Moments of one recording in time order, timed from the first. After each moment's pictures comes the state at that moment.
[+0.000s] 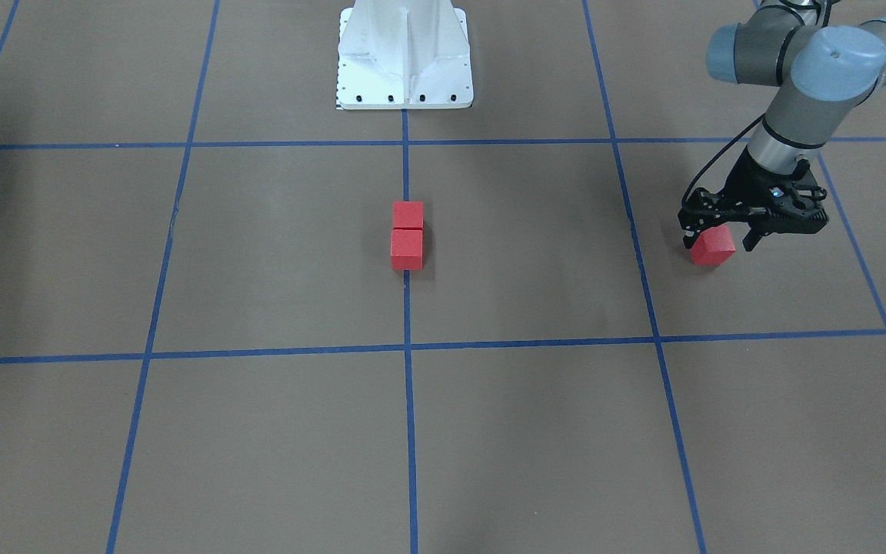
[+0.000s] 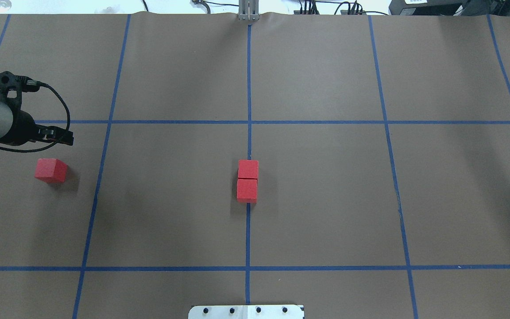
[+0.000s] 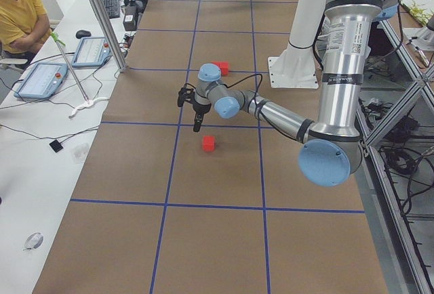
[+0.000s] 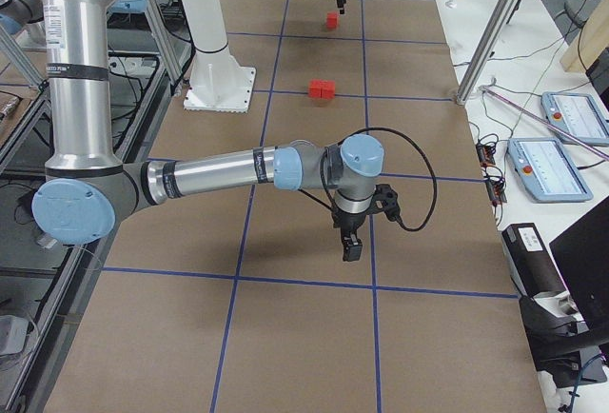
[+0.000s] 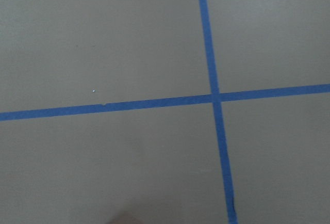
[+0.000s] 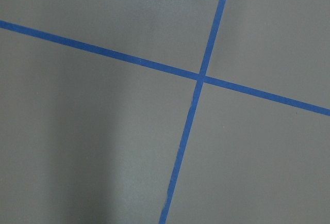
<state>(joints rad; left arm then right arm) -0.87 -1.62 -1.83 -2.03 -1.98 -0.86 1.48 -1.58 1.78 -1.72 2.24 -0.15</state>
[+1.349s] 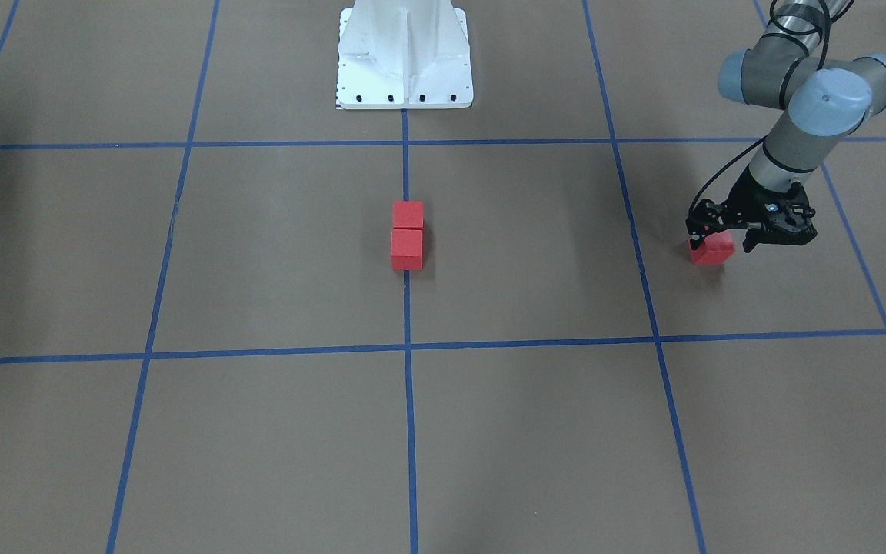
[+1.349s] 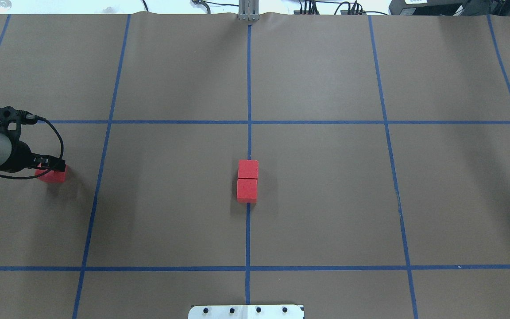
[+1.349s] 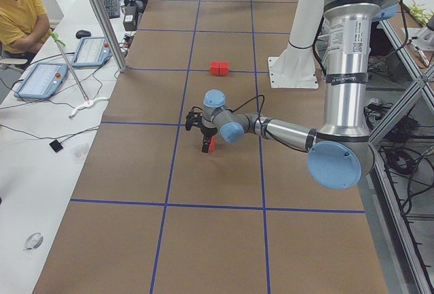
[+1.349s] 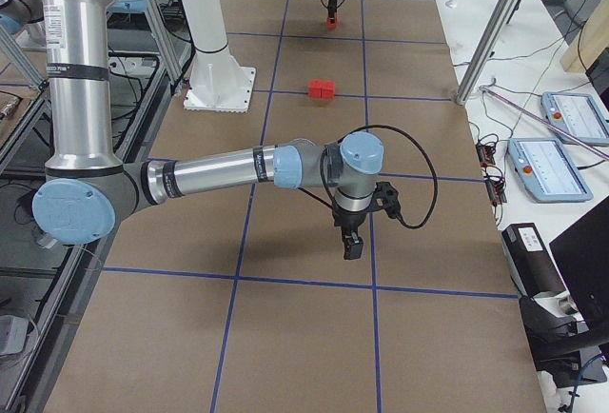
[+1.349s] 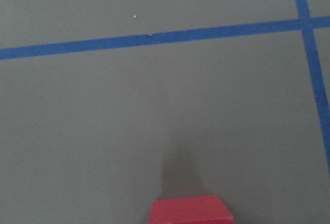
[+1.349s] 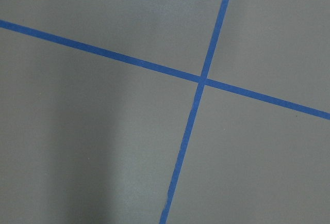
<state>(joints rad) -0.81 -1.56 -1.69 -2.18 -1.98 -0.88 1.48 -1.58 1.78 -1.72 2.24 -0.15</state>
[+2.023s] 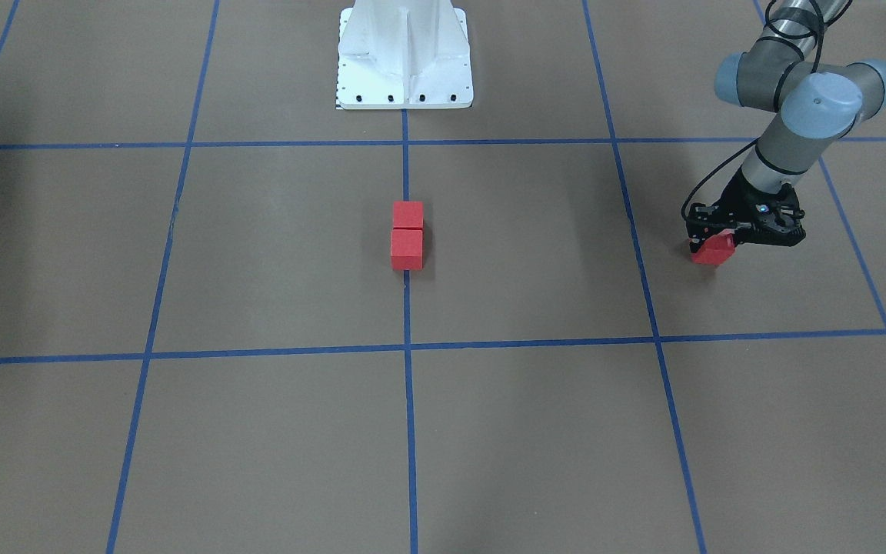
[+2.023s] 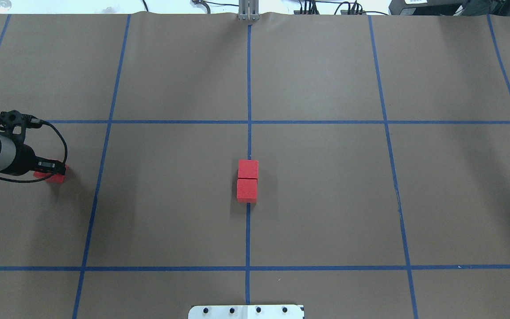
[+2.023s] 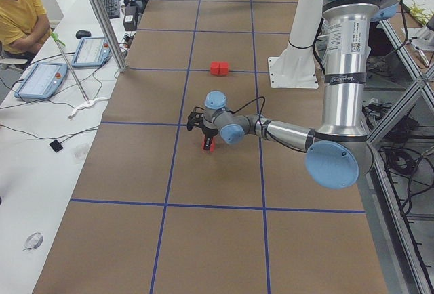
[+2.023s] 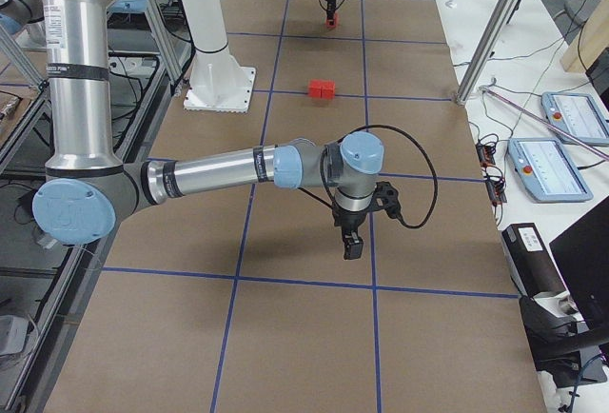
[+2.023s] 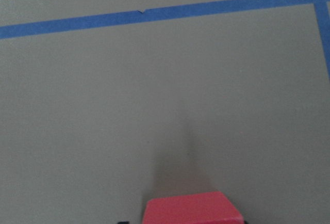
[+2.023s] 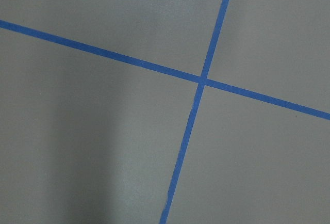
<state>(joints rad) -0.79 -1.56 -1.69 -2.20 -1.98 -0.87 1.48 -1.58 1.78 -1.72 2.24 -0.15</state>
